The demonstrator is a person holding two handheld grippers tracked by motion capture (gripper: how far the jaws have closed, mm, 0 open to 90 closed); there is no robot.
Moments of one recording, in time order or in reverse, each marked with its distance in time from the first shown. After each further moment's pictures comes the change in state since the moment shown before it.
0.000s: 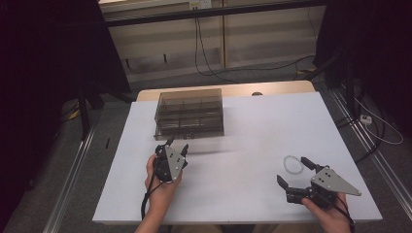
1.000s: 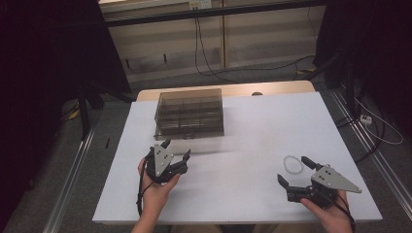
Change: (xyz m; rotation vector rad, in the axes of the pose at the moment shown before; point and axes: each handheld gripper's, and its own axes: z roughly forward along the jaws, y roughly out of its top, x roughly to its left) left arm 0.016 0.000 -0.011 0.005 -0.158 -0.266; right arm -0.003 0.003 0.001 0.024 0.000 0.016
